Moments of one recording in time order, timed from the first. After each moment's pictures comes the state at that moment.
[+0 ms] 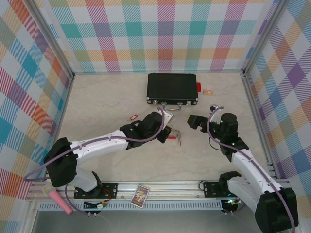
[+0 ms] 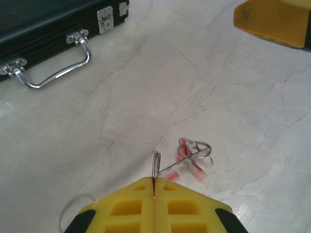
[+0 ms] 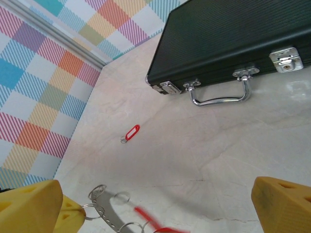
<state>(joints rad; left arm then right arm) -0.96 1.45 1.01 -0.21 -0.11 -0.24 0.24 0.88 0.45 0.08 -0.48 0.62</state>
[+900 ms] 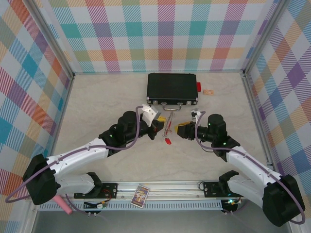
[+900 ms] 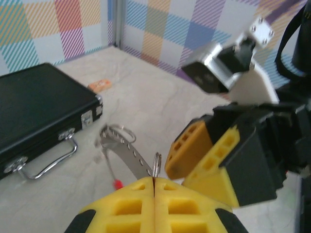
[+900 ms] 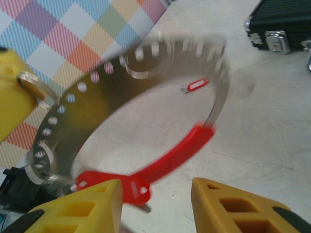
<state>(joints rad) -0.84 1.18 0.79 0.15 0.16 -0.13 0.47 0.97 0.46 0.17 -0.62 0.47</state>
